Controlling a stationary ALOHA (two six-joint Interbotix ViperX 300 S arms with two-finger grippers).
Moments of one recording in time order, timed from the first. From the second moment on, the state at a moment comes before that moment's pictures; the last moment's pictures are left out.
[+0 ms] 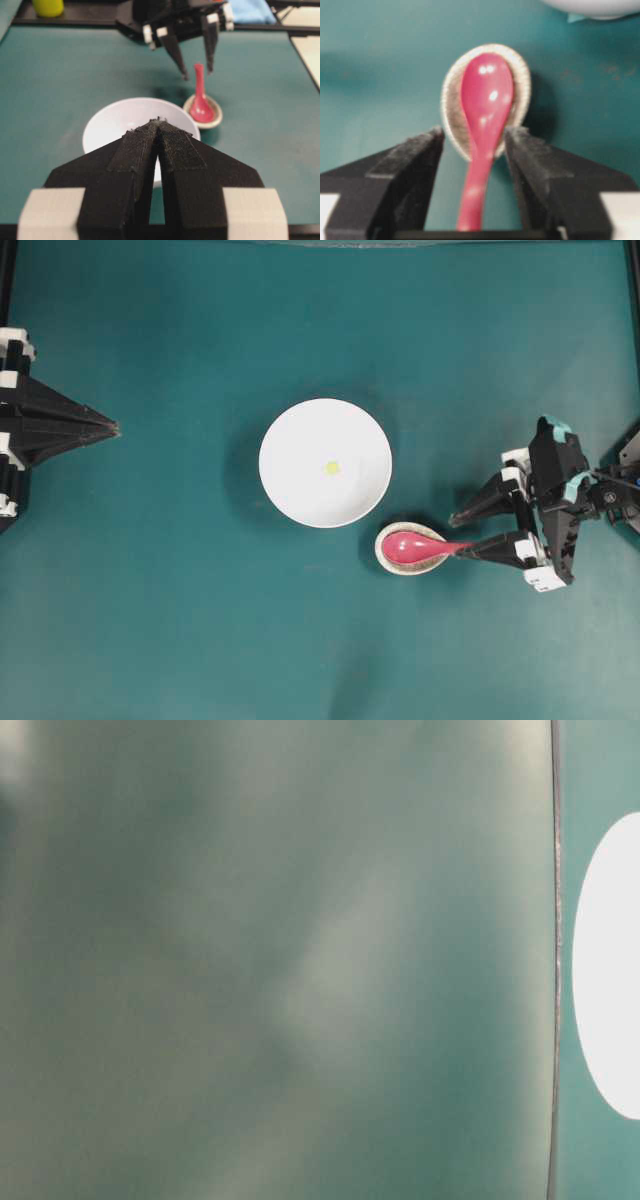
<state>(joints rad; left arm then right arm) 0.00 -1.02 1.16 0.01 -0.06 -0.02 0.20 -0.15 1.29 0.04 -0.73 0.36</state>
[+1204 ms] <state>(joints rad) 0.00 -1.02 1.16 0.01 -0.05 -0.02 0.53 0.21 1.32 0.48 -1.20 0.13</state>
